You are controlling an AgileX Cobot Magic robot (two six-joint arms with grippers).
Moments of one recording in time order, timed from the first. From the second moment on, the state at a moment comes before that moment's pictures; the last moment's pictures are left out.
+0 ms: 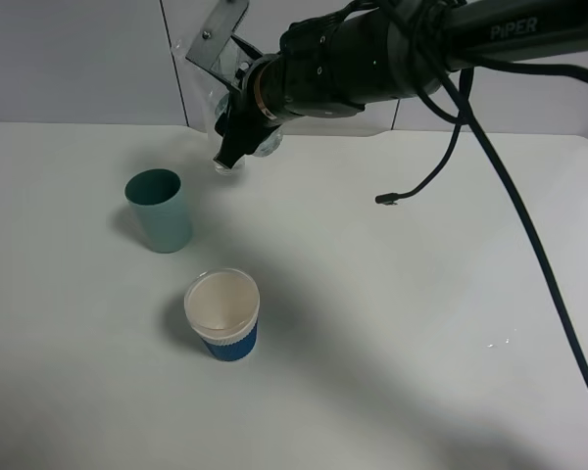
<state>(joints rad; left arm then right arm) 0.18 0.17 -0.52 -0.15 1.06 0.20 0.76 2.08 -1.50 -1.07 0.21 0.46</state>
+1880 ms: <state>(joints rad) 0.18 0.17 -0.52 -0.14 1.06 0.20 0.86 2.20 -1.59 -1.41 0.38 0.61</state>
